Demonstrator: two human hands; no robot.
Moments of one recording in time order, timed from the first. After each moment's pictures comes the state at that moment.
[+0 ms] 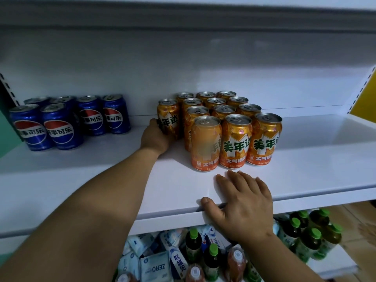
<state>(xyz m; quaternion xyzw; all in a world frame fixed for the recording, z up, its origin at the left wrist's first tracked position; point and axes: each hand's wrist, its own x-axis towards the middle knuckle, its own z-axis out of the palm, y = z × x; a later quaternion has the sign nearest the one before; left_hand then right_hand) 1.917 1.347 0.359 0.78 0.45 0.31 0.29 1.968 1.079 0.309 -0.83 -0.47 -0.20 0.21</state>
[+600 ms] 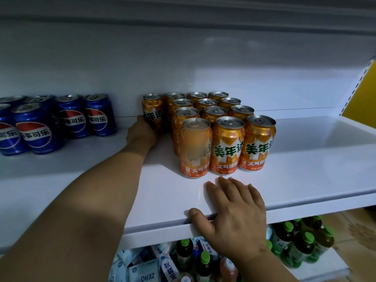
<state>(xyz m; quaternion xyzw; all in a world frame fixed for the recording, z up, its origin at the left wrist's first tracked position) 1.943 1.384 0.360 0.77 0.52 0.28 0.24 1.972 1.080 0.305 -0.82 -0.47 -0.23 0.22</state>
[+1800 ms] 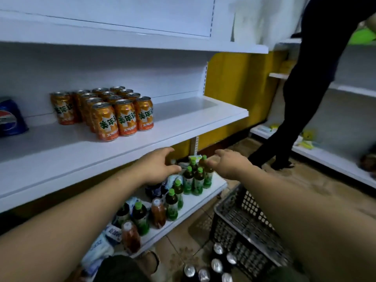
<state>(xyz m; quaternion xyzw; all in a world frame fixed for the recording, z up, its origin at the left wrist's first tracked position) 1.852 1.013 0.395 0.97 0.10 0.00 0.24 1.973 0.816 0.371 -0.97 -0.21 0.08 0.07</state>
